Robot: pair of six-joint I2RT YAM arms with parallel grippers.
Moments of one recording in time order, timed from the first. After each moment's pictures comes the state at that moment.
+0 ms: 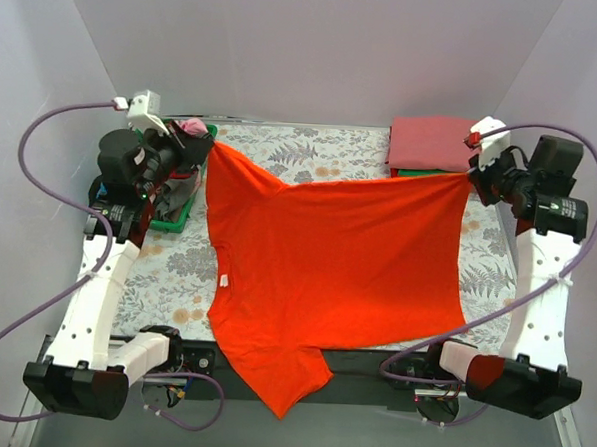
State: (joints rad) left arm -0.09 1.05 1.17 -0.25 0.32 -0.47; right arm -0.21 1.17 1.41 -0.87 -0.52 -0.74
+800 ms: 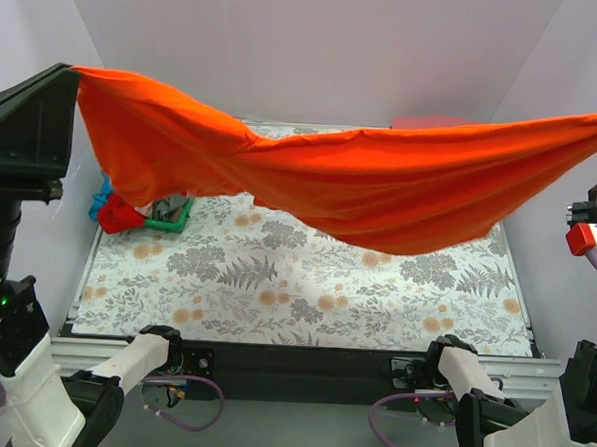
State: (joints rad) left arm -0.13 1.00 2.11 -0.19 0.34 -0.66; right arm -0.21 0.97 2.28 -0.81 -0.34 -0.68
